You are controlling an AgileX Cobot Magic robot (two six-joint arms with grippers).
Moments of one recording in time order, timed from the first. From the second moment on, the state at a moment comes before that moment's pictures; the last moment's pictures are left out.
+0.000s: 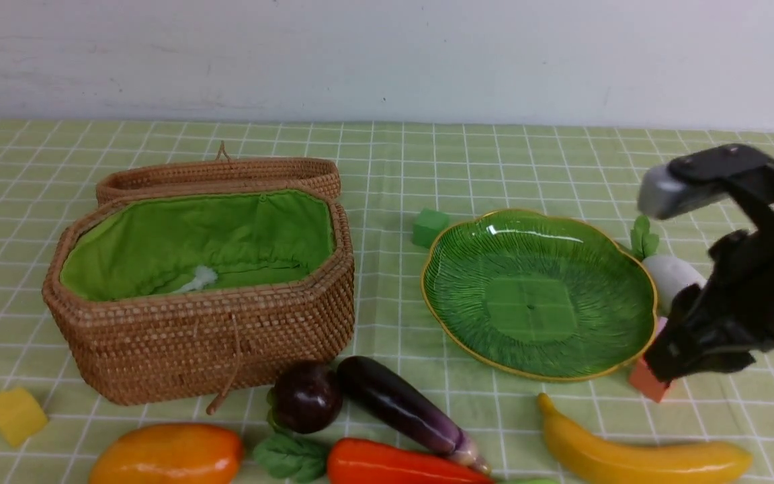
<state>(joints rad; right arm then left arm) 0.28 1.36 -1.13 0.31 1.09 -0.41 -0.15 -0.01 0.02 0.00 0.41 -0.18</state>
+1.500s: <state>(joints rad) 0.38 1.64 -0.84 0.13 0.72 -1.05 -0.15 -0.01 0.02 0.00 0.41 -0.18</state>
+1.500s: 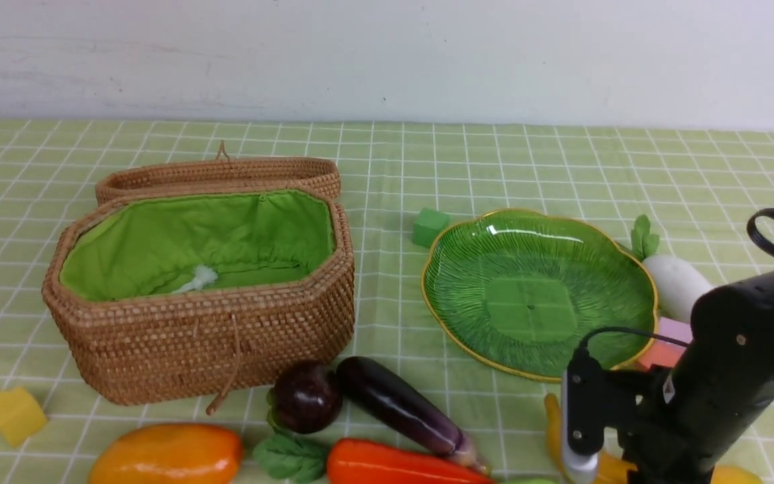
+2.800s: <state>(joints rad) 0.26 1.81 -1.16 0.89 0.13 -0.89 -0.15 -0.01 0.02 0.00 0.41 -0.18</state>
